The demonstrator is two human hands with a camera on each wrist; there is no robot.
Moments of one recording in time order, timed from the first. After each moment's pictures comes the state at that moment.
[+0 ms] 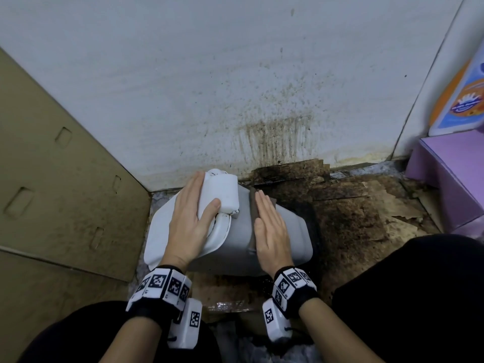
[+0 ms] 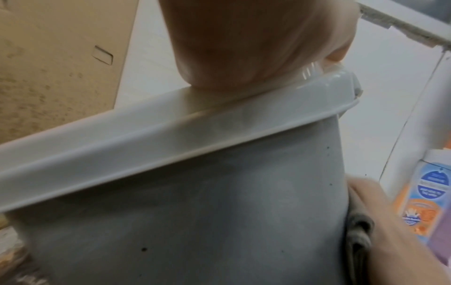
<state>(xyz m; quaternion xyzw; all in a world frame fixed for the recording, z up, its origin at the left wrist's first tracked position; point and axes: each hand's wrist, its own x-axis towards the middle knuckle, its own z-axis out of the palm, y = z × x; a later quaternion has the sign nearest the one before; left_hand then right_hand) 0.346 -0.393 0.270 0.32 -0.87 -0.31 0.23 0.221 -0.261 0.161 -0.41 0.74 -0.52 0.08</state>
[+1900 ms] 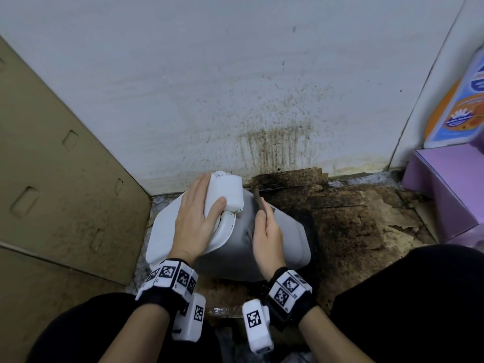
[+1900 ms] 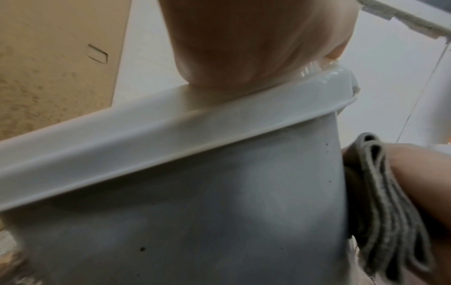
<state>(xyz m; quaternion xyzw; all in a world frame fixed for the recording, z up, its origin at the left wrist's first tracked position) 0.335 -0.393 0.274 0.32 -0.87 -0.30 0.23 0.237 -0.271 0.211 -0.18 0.68 -0.66 0.26</state>
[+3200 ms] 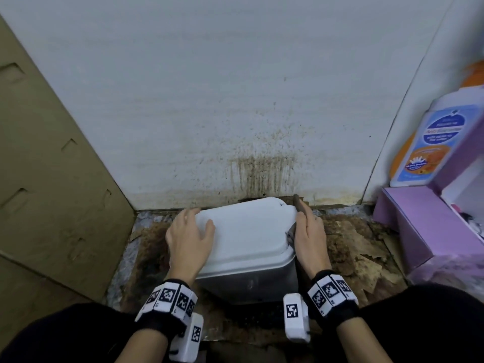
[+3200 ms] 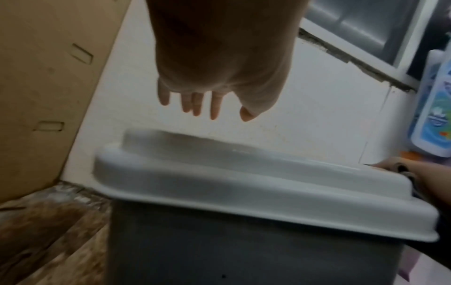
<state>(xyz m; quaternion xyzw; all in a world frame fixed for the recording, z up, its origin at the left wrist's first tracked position) 0.331 -0.363 0.268 0.47 -0.83 -0.20 0.21 0.144 -0.190 0.261 -0.23 0.79 -0.55 0.16</state>
